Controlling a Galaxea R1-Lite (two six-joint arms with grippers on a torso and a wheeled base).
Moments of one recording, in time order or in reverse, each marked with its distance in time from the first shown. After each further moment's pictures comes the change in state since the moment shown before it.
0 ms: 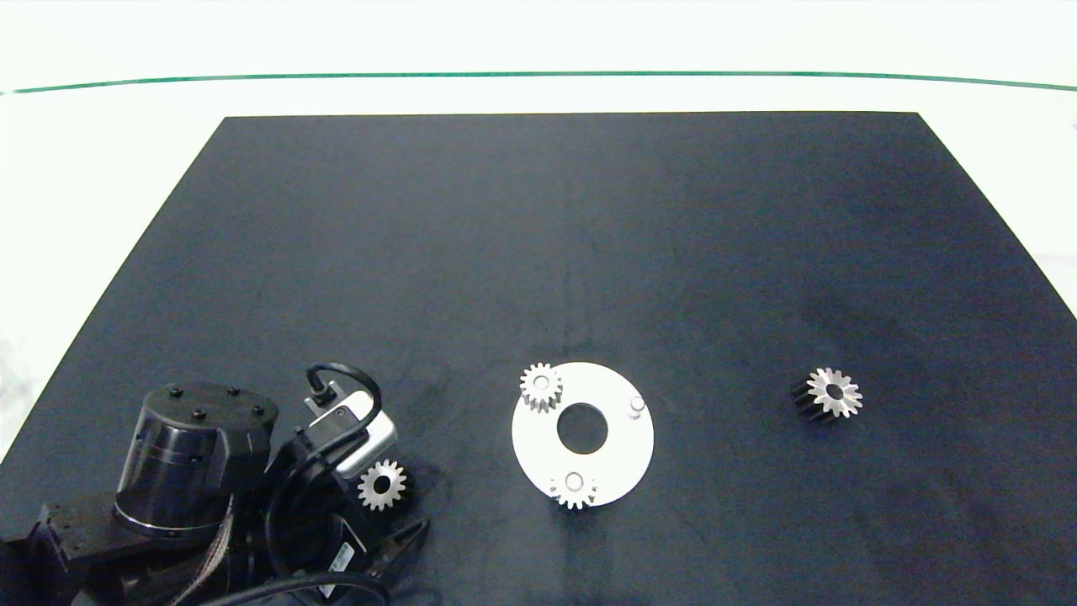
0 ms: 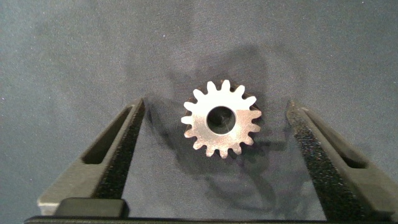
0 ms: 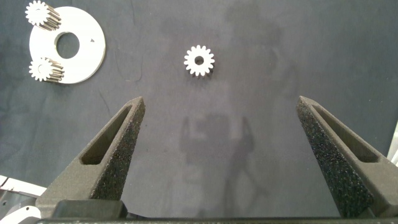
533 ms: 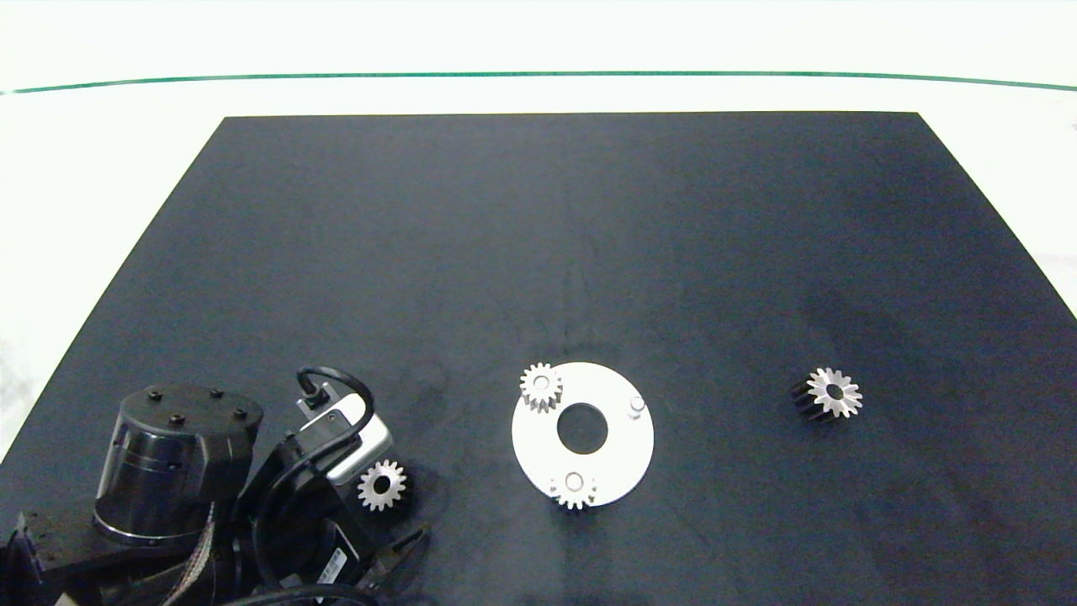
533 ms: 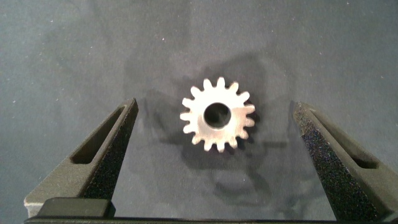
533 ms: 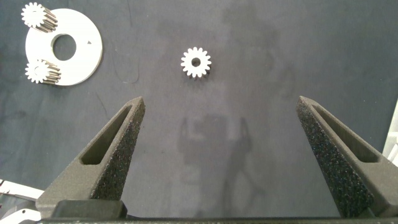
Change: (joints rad) left arm -0.005 -0.026 0.008 0.000 -0.009 0.027; right arm 0.001 0.001 -0.009 0.001 -0.012 -0.006
